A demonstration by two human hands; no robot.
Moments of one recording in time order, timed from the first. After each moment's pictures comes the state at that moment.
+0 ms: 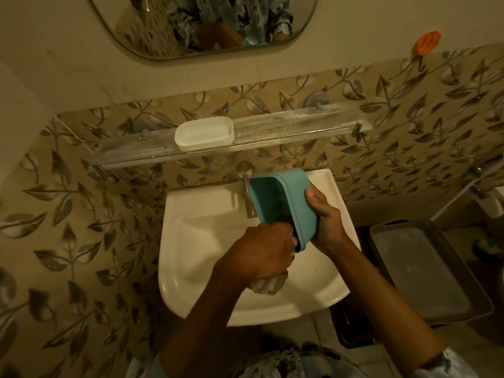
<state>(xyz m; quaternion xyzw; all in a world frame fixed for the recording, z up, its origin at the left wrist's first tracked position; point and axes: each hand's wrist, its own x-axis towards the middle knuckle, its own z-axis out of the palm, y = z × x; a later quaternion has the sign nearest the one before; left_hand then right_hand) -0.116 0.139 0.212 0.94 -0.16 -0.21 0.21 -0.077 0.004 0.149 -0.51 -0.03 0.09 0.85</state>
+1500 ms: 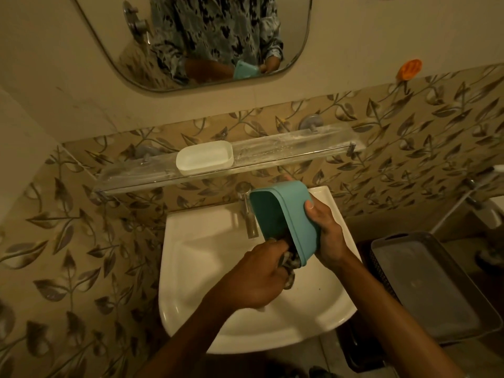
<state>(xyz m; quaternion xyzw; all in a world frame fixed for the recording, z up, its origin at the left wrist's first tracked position) -0.120 0.160 0.207 0.89 -0.19 -0.21 0.35 -0.076 0.006 0.171 -0.58 -0.06 0.04 0.81</state>
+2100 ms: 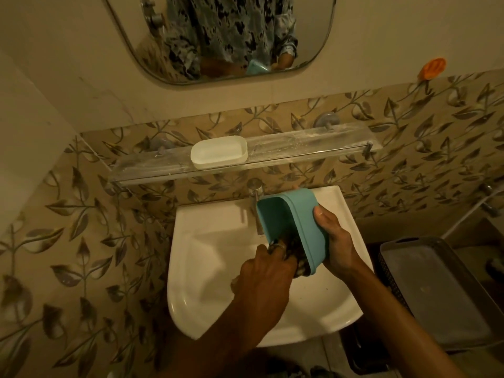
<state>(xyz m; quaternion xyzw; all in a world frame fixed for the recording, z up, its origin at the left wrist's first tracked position) -0.144 0.152 0.183 0.98 -0.16 -0.10 0.05 -0.087 0.014 0.163 -0.57 -0.06 0.08 0.82</state>
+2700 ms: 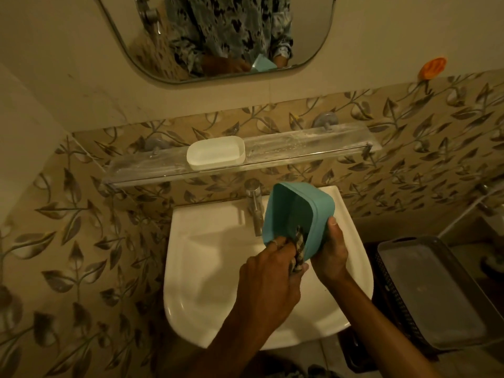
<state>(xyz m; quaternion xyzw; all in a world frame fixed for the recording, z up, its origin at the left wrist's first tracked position) -0.143 0.148 0.190 0.96 -0.12 0.05 0.27 -0.089 0.030 0.133 -0.48 0.03 -0.03 0.87</state>
